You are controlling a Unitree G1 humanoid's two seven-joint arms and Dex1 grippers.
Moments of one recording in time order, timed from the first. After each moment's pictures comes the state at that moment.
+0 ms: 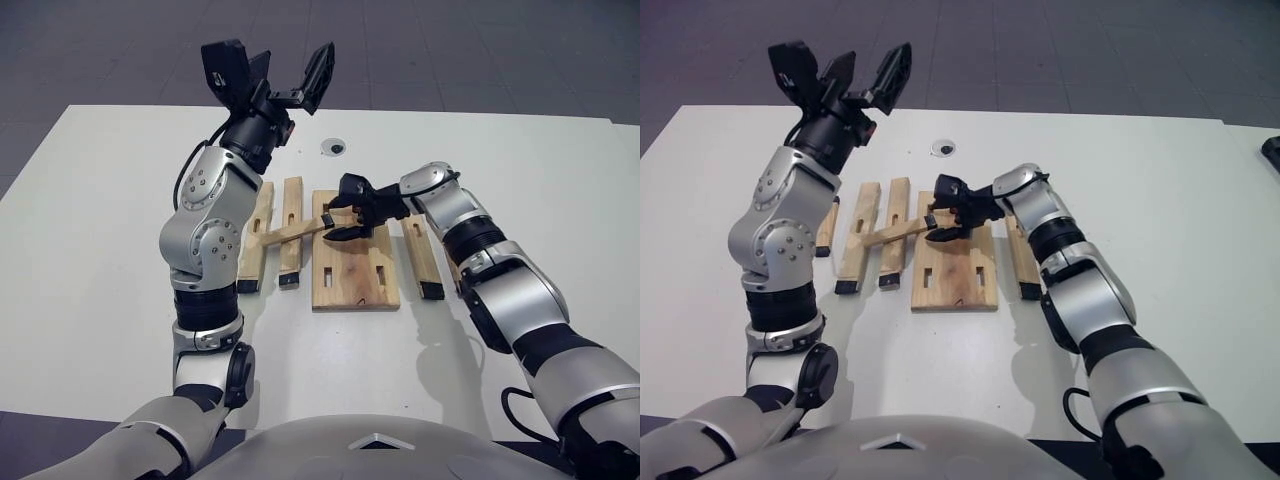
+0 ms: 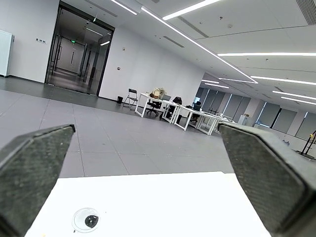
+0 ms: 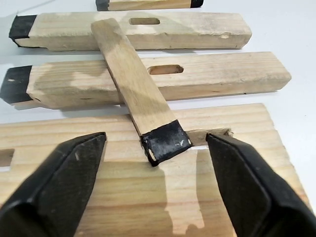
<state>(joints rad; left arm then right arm) -0.55 0.02 0.12 -0.26 -0.51 0.55 -0.13 -0.94 -0.24 0.37 0.97 -0.06 0.05 1.18</state>
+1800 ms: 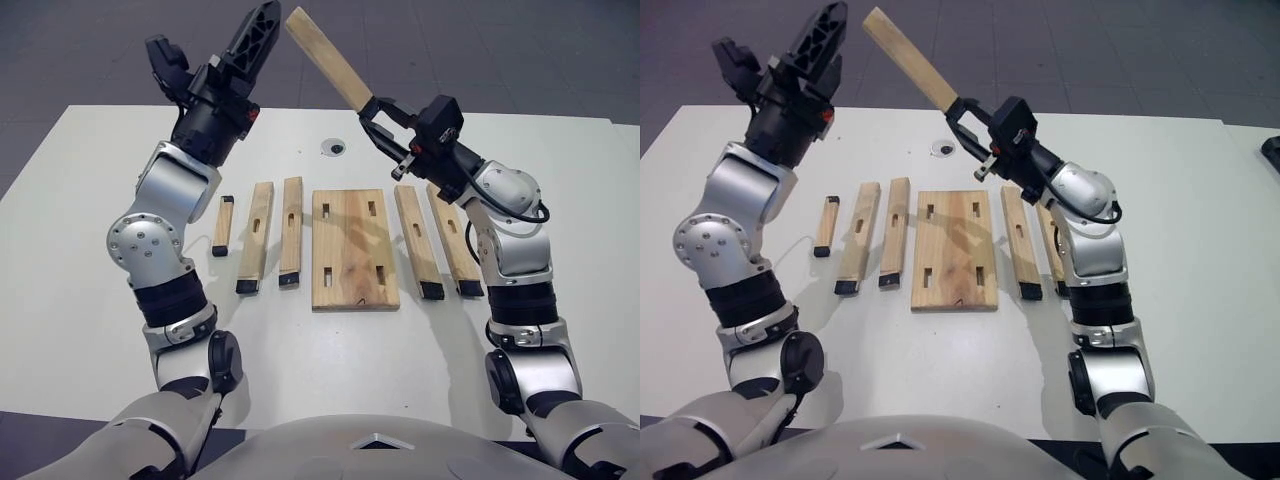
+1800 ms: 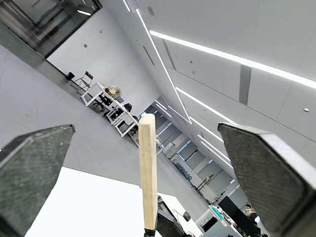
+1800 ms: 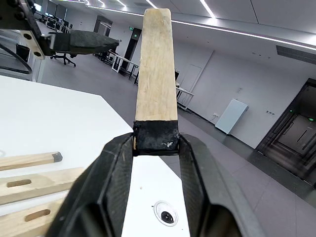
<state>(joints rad) -0.59 0.08 0.35 -0.20 -1.24 0.74 0.03 -0.51 -0.30 0.04 -0.03 0.12 0.10 0.69</state>
